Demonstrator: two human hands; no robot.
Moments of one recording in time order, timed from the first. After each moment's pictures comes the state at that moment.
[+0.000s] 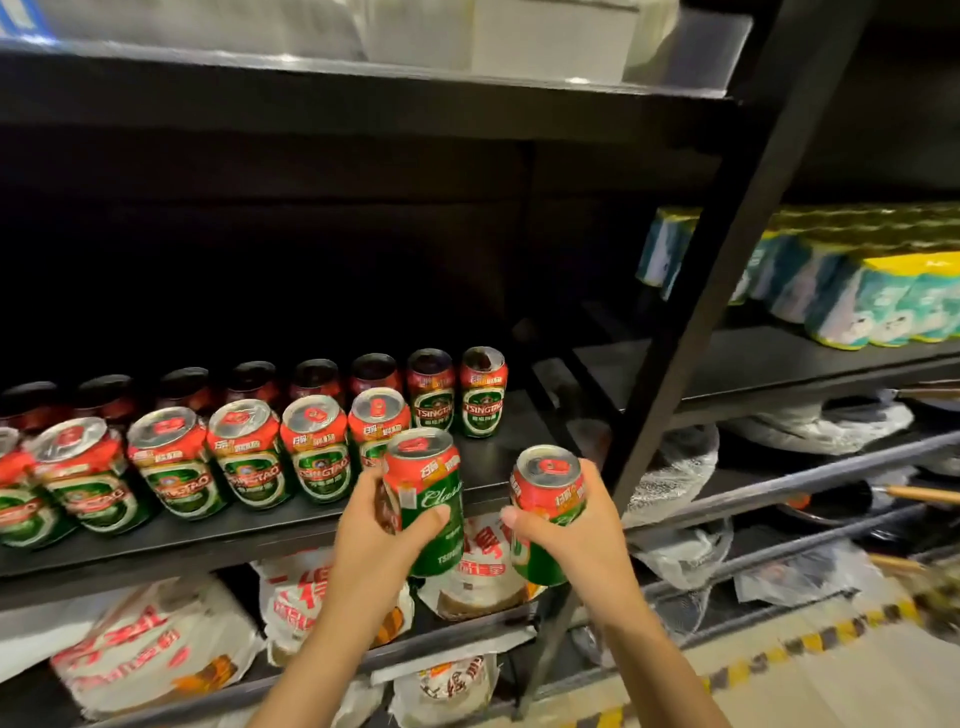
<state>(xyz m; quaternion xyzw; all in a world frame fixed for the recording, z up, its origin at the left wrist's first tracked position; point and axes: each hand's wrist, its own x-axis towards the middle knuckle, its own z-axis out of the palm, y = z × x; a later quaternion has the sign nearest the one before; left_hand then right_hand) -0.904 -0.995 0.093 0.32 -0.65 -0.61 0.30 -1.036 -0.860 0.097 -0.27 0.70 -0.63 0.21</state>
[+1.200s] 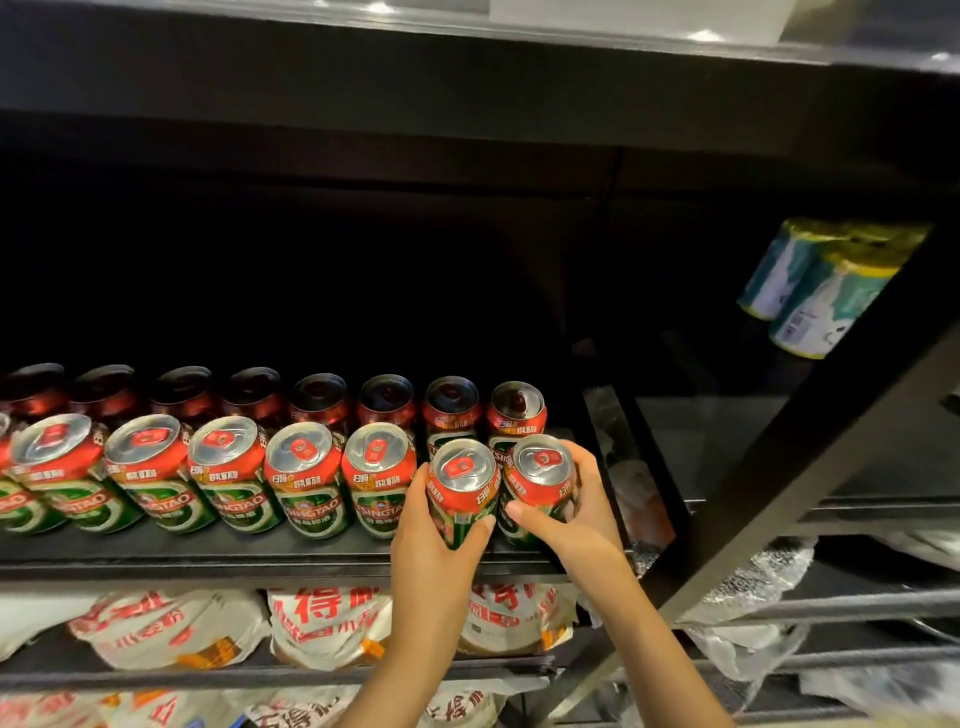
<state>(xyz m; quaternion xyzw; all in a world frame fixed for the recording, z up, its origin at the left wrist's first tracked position) -1.006 -1.009 0.053 0.43 -0.67 -0.49 0.36 -1.145 -0.943 0.051 -0.38 0.66 -0.59 0.27</state>
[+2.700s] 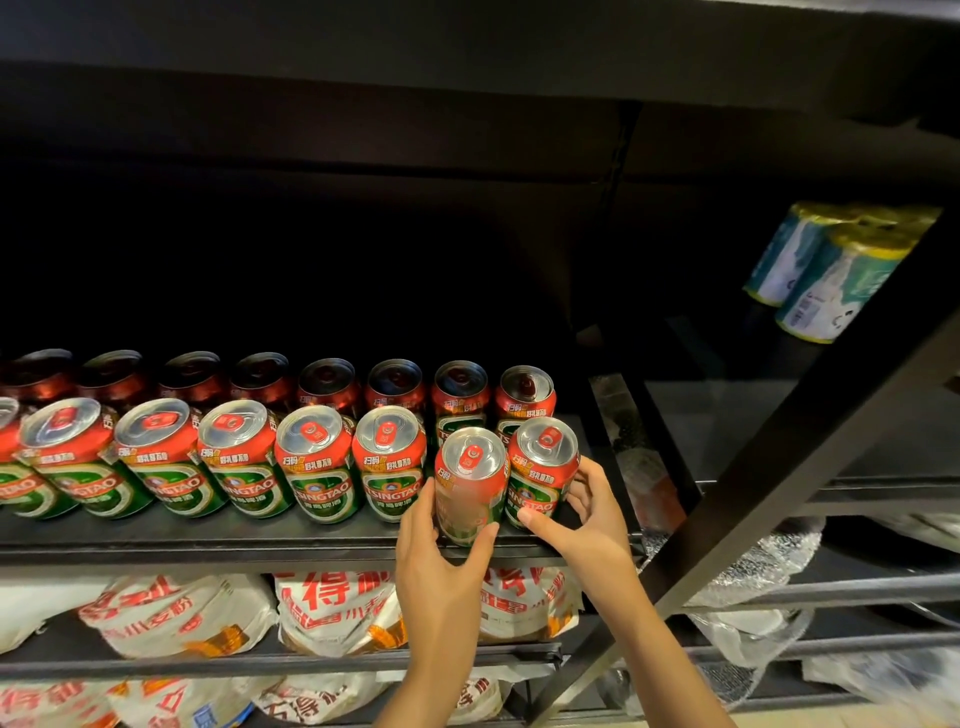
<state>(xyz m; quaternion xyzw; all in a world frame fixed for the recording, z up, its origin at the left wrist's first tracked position) -0.999 -0.991 0.019 0.45 -0.64 -0.45 0.43 -1.142 -0.937 0.021 -0.33 0.70 -0.58 0.26</state>
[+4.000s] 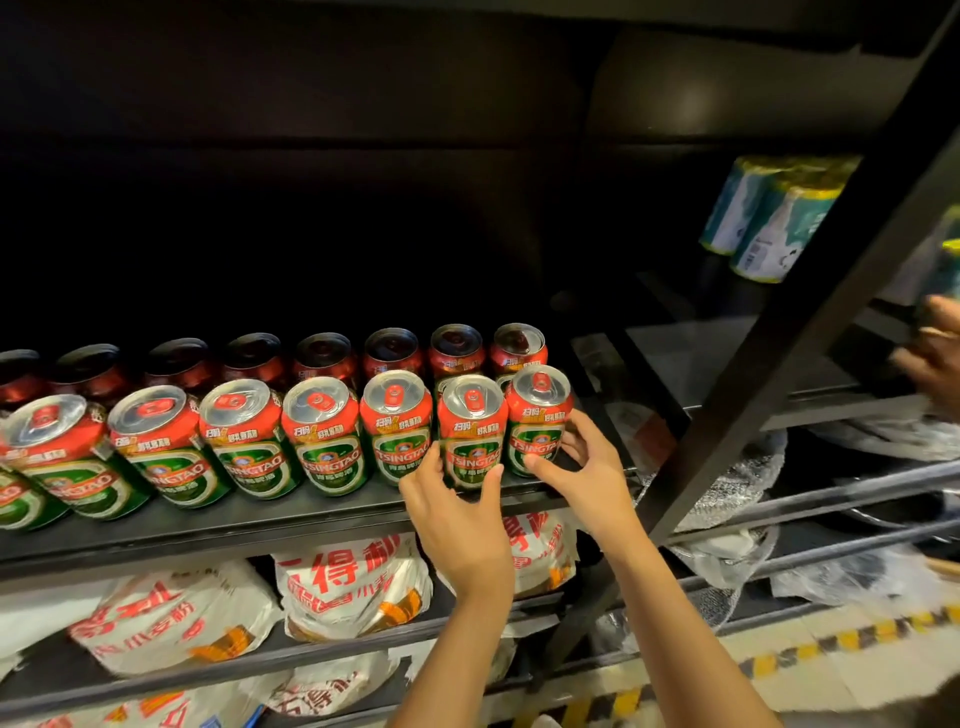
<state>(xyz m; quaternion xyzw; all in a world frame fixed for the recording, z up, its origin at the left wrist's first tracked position) -1.010 -0.992 0.019 0.51 -0.60 -0.40 0.47 -1.125 -0.937 0.020 -0.33 0.72 -0.58 0.19</state>
